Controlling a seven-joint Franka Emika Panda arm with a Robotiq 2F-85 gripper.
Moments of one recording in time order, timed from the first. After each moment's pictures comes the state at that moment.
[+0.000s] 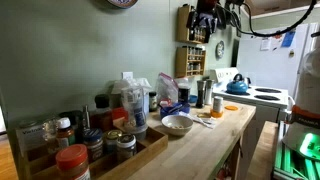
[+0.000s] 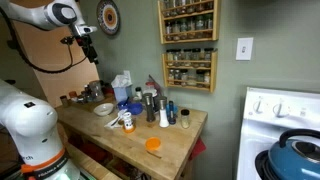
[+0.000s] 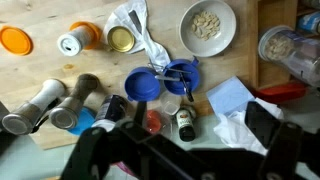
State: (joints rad) arm 0.04 -0.58 0.37 -2.25 0.11 1.88 0.59
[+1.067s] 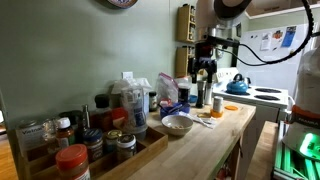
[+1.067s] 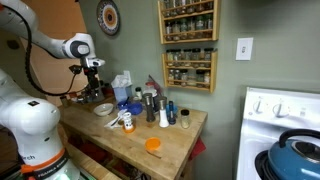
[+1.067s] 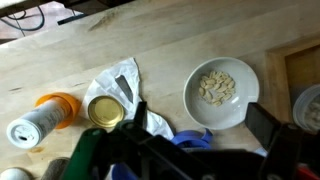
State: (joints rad) arm 0.13 -0.42 0.36 -2.54 0.23 2.14 0.61
